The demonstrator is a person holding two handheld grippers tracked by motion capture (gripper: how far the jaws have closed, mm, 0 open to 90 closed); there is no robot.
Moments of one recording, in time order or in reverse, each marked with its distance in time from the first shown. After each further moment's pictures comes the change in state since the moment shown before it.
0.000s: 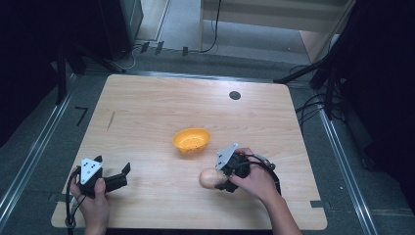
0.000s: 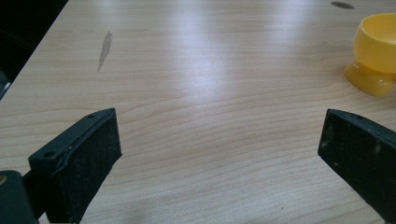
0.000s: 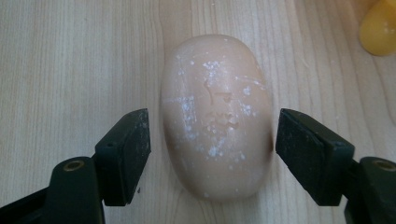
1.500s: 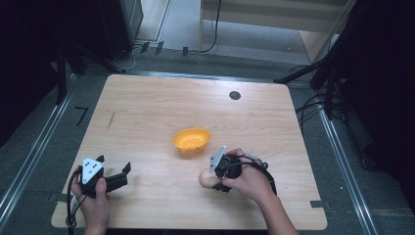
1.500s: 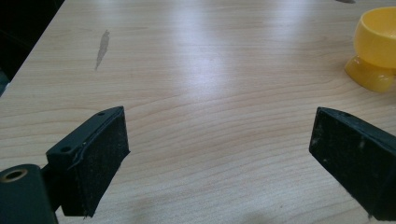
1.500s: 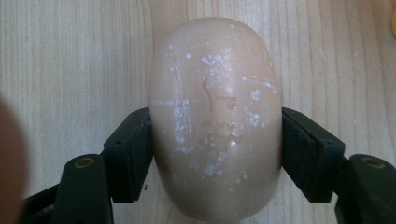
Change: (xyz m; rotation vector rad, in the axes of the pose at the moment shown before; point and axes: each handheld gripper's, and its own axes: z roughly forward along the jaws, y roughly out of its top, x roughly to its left) left arm -0.002 0.000 0.001 0.010 0.001 0.010; right arm 0.000 0.010 0.017 0.117 -0.013 -0.003
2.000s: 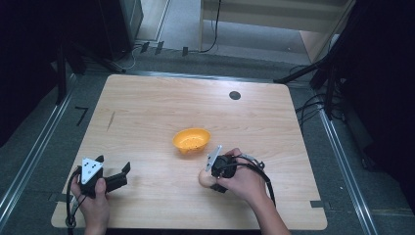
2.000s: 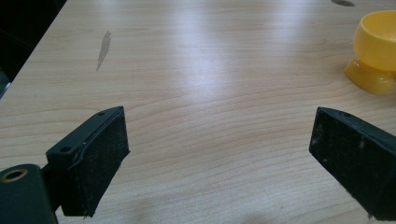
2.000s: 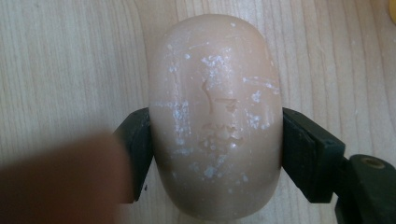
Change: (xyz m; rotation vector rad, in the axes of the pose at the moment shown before) left arm 0.001 0.000 -0.001 -0.006 0.002 -0.007; right arm 0.005 0.010 0.002 0.057 -0.033 0.087
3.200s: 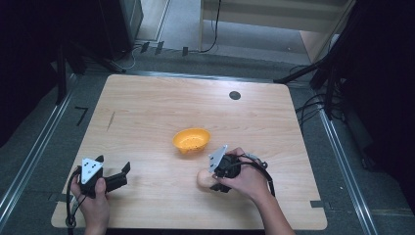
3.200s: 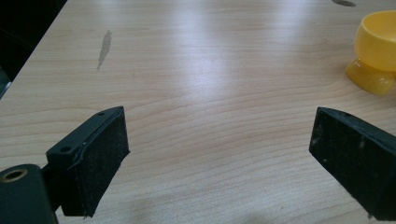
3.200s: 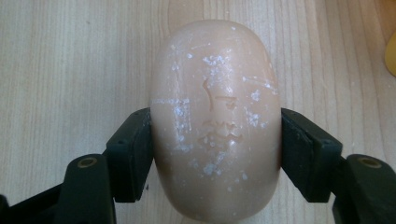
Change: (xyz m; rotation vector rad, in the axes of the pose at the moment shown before) left arm 0.000 0.000 0.000 0.000 0.002 -0.001; right arm -0.003 -0.005 -0.010 -0.120 0.063 -0.122
